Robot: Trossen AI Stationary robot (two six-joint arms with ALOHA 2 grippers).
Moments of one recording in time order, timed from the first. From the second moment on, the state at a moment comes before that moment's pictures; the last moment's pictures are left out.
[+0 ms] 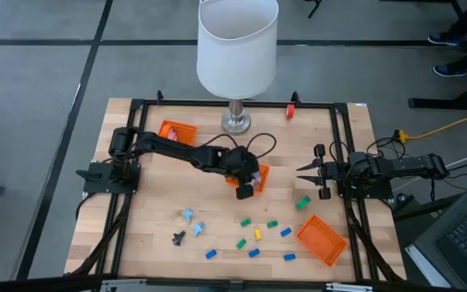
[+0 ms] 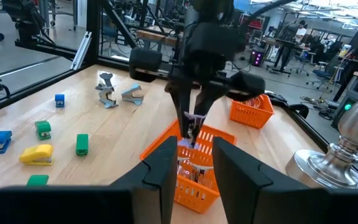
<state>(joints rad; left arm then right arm) -0.01 1.94 1.38 -0.25 -0.11 -0.22 0.12 0.11 0.01 0.02 0.03 -0.19</state>
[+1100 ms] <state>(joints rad) -0.05 2.05 1.38 -0.09 -0.25 -0.90 0.12 0.11 0.01 0.01 0.03 -0.19</state>
